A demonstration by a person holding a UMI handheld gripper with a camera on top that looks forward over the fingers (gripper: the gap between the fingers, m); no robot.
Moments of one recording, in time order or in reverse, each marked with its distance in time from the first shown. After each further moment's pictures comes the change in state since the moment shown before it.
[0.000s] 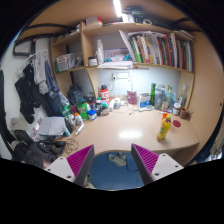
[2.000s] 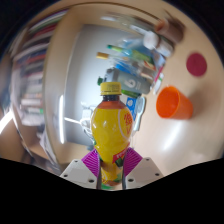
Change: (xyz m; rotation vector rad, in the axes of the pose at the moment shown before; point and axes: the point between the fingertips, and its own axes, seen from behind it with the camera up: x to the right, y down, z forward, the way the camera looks) arm 0.279 -0.129 0.388 0.180 -0.434 1.156
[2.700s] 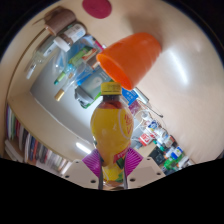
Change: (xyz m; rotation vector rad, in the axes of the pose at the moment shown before) arm -0.035 -0.042 0.011 -0.050 -0.242 0.994
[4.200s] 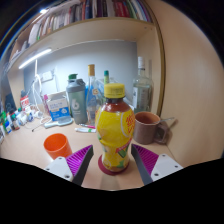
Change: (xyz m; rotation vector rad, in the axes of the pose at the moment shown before) arm -0.081 -0.283 -0.132 0.303 0.740 -2.164
